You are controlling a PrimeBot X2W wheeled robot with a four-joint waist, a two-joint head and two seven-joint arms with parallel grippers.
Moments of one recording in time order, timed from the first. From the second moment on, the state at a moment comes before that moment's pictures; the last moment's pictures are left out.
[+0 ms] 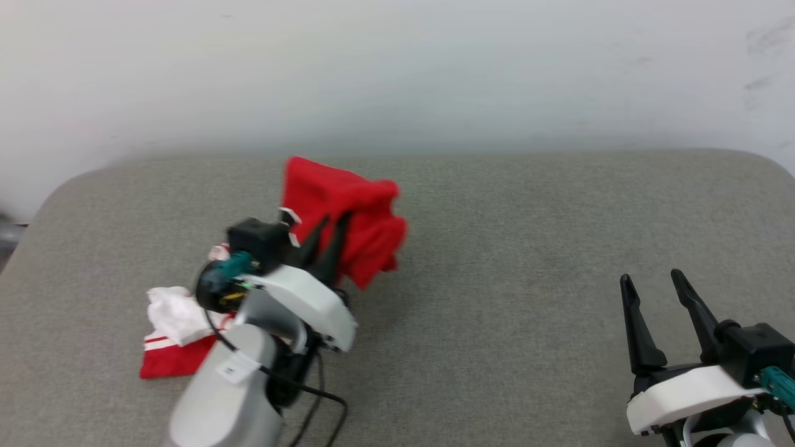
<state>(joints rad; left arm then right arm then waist) -0.44 0.18 -0.33 0.36 -0.46 -0.10 -0.11 -0.01 -0.05 -0.05 -0.01 0.10 0.13 -0.09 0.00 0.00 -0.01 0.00</state>
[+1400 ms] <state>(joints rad) -0.34 0.21 -0.65 0.28 -0.54 0.05 -0.26 0.03 -0.05 -0.07 -0.02 0.10 0.13 -0.06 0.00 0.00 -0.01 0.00</state>
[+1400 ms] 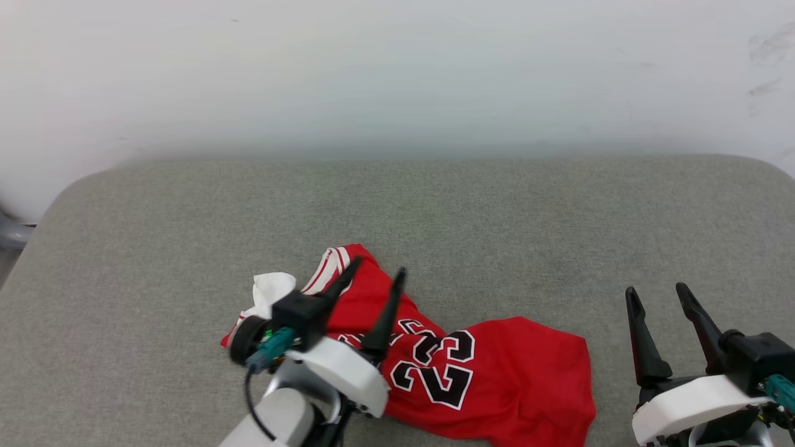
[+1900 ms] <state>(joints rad) -0.11 0.32 -0.38 0.17 -0.47 0.15 -0.26 0.07 -0.05 -0.05 -0.04 0.10 0.13 -0.04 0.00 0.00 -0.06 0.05</state>
